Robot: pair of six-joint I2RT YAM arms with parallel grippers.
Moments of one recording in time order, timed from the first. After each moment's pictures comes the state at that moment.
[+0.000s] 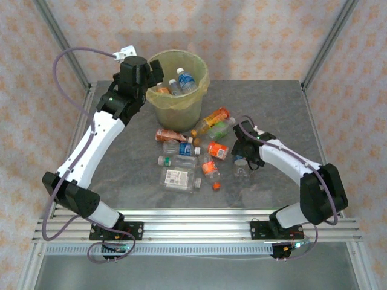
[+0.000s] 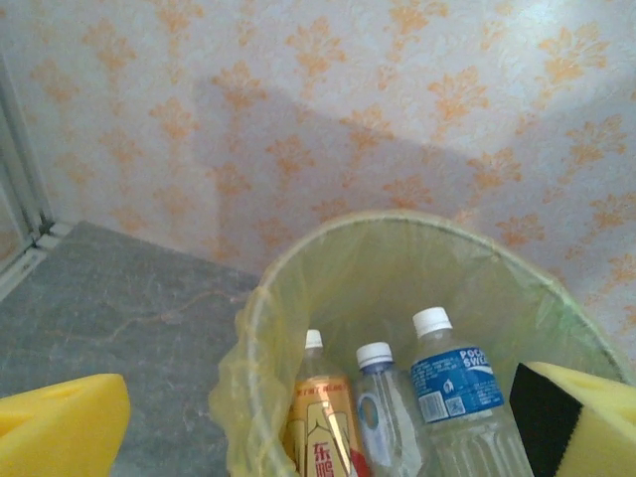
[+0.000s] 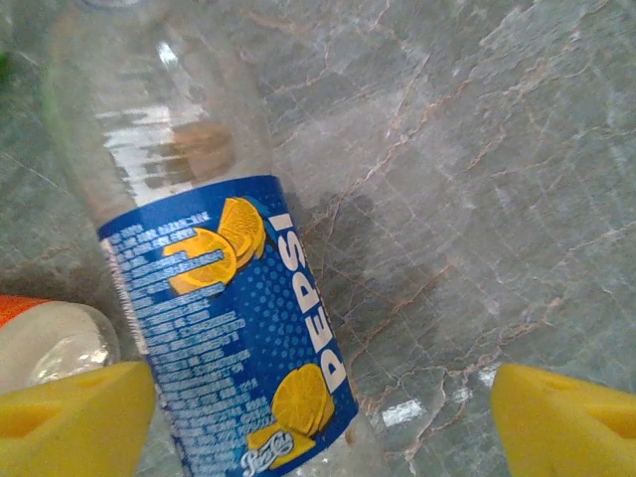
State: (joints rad) left arm -0.36 1.51 1.69 -0.54 -0.52 -0.47; right arm 0.44 1.45 0.92 -0.74 0.26 0.81
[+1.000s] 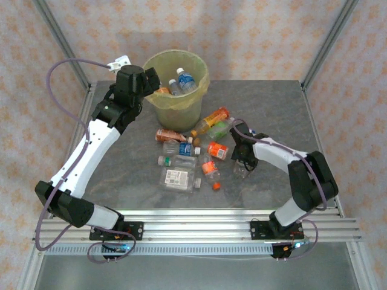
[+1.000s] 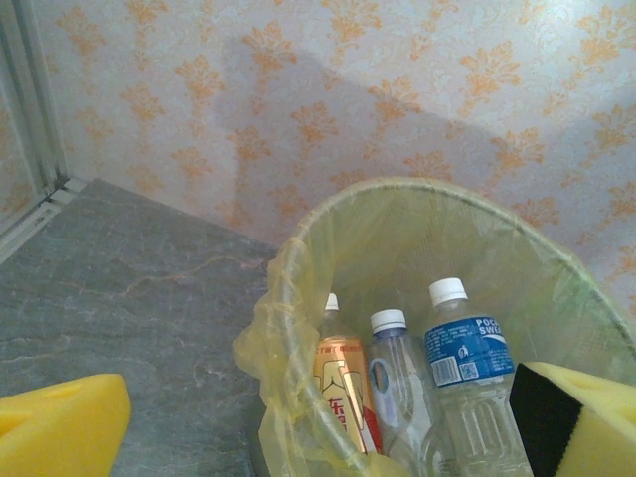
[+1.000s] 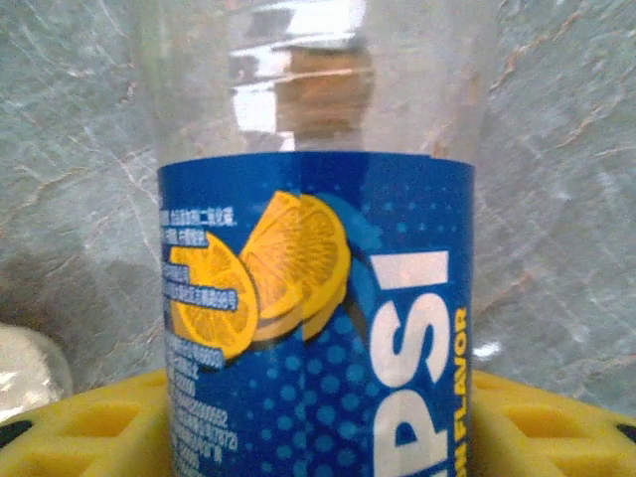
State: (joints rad) left arm -0.36 1.43 1.60 -0.58 -0.52 -0.54; right arm 0.44 1.55 0.91 -0.66 0.22 0.78
